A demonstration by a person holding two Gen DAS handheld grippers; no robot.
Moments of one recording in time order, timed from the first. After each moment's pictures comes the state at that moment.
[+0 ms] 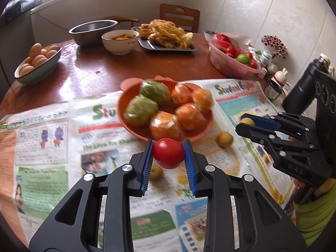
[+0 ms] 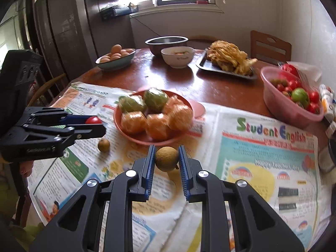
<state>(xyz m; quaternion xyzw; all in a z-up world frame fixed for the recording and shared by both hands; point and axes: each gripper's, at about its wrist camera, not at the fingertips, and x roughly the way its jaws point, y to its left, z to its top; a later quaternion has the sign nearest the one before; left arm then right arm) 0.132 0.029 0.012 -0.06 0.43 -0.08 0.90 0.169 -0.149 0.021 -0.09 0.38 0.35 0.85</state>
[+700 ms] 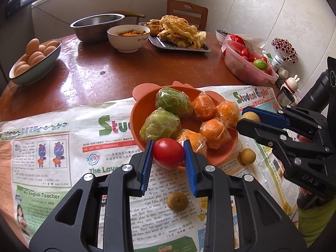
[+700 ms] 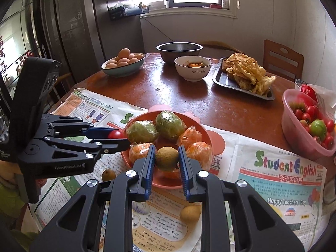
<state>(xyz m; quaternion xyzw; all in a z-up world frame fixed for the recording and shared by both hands) 0.174 0.049 -0.004 -0.07 0.44 -0.07 0.89 0.199 -0.103 0.029 -0.11 0.37 0.37 0.84</state>
